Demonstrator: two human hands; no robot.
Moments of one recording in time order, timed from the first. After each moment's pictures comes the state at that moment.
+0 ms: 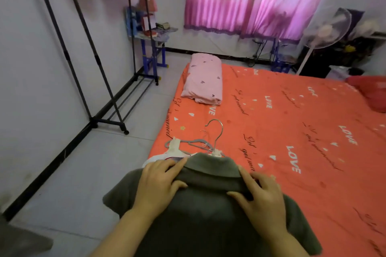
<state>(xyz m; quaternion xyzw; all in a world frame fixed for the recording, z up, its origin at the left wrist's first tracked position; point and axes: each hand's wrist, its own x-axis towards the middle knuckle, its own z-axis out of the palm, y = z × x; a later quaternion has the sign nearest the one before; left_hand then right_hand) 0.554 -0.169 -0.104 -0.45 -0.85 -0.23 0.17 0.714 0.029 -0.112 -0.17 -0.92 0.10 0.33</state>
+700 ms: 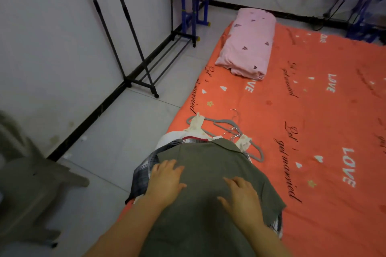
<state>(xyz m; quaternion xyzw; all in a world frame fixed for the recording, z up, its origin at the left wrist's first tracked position) 0.509 -0.126 -0.206 -0.27 -0.95 0.00 -0.15 0.624 0.061 -0.223 -0.14 -0.97 0.18 -0.06</state>
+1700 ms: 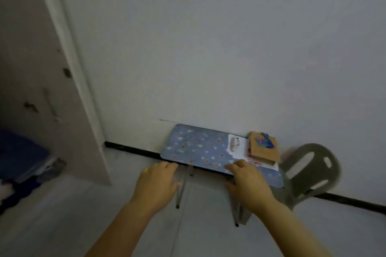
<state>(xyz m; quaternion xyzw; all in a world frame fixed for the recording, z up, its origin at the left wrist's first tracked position) 1.025 -0.716 -0.023 0.42 -0.90 -0.04 0.11 0.819 -0.609 -0.004 0.60 -0.80 0.08 -0.04</state>
